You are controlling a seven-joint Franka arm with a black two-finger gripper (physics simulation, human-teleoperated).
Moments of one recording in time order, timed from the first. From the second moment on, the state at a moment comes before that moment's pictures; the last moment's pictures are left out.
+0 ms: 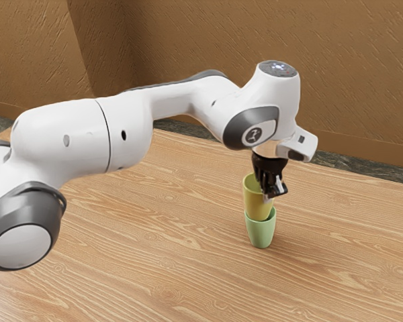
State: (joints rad) arm -0.60 0.59 0.12 -1.27 0.06 1.87 0.21
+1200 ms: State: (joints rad) arm -0.49 0.11 0.15 -1.58 0.10 1.63 0.11
